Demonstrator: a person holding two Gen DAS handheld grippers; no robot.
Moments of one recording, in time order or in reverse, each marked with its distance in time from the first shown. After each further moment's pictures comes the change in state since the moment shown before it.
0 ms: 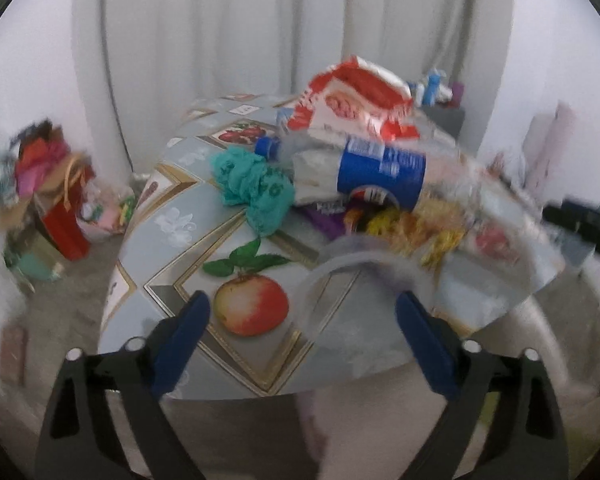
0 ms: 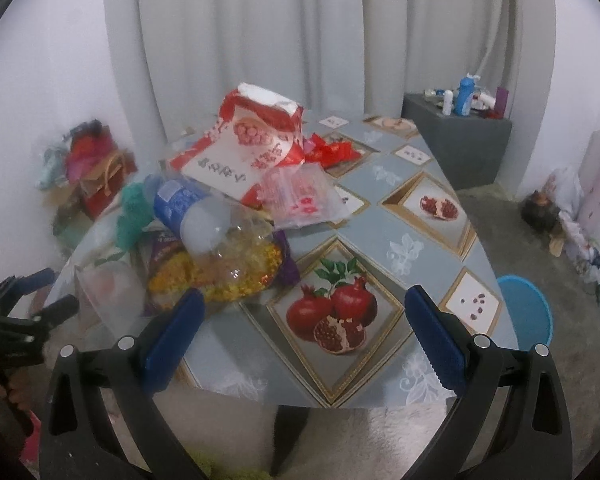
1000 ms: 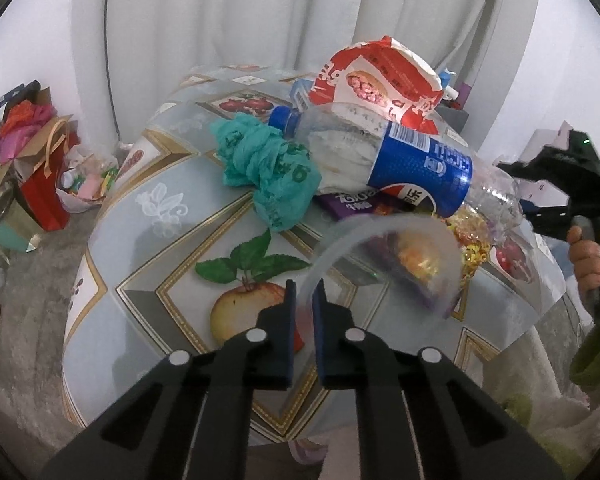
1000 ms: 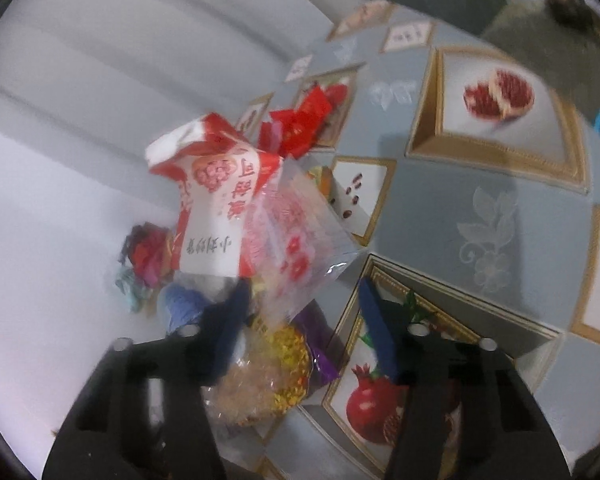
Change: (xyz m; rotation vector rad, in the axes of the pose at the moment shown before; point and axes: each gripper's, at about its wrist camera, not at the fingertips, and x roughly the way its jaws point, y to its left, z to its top) left arm 0.046 0.034 0.008 -0.123 0.050 -0.081; right arm 0.132 -0.084 0.040 0.684 0.215 0.424
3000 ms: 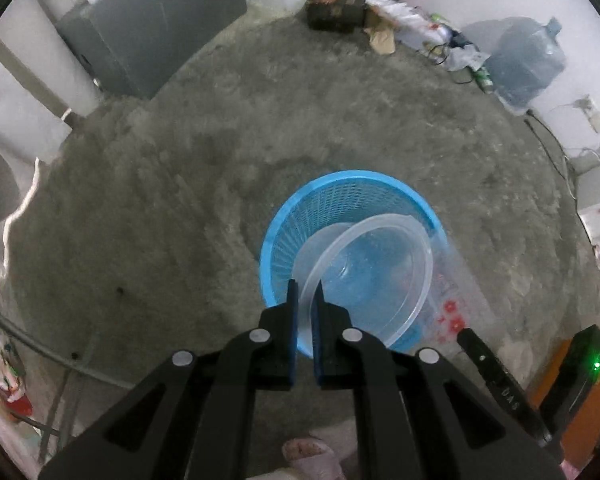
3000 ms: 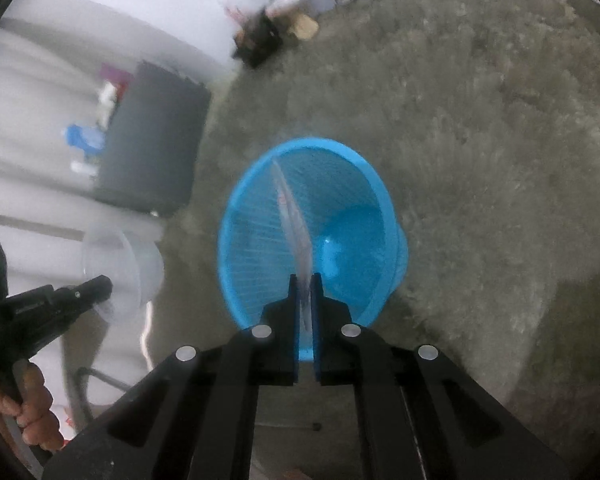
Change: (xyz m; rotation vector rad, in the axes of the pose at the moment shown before) left arm 0.383 -0.648 0.096 0.601 0.568 -0.131; right arm -0.183 -0.450 0.070 0.645 -0.417 -0.351
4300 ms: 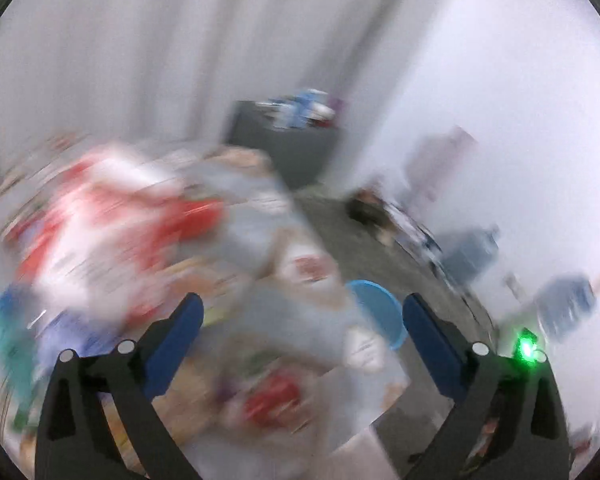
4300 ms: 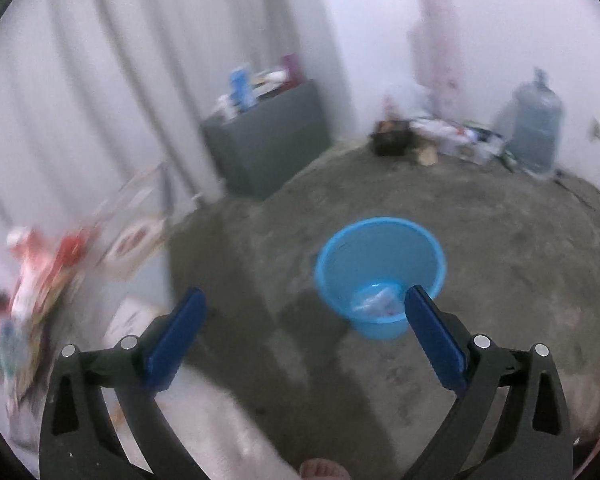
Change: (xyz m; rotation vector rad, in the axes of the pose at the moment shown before) left arm -0.323 0.284 -0.418 -0.452 -0.698 -0.176; right arm -0.195 0.118 -0.239 -0.798 -0.340 0.029
